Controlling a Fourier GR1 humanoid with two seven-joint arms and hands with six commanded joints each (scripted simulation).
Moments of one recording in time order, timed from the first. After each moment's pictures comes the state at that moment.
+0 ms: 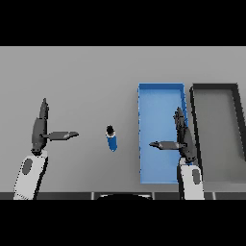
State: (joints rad) left arm -0.11 0.43 -0.16 -1.48 0.24 0.26 0.01; right arm 0.00 0.00 0.00 -1.57 0.00 0.00 0.00
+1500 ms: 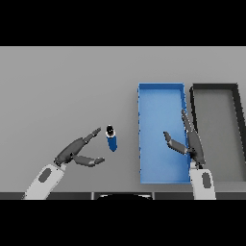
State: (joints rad) left arm -0.08 0.48 -0.51 -1.57 0.12 -0.19 -0.04; right arm 0.06 -0.18 0.05 -1.64 0.14 0.06 -0.10
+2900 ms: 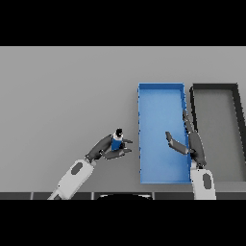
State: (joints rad) left arm -0.21 0.14 -0.57 -1.29 0.07 -0.11 -0.18; right arm 0.07 -0.17 0.04 -1.65 0.13 0.06 -0.10
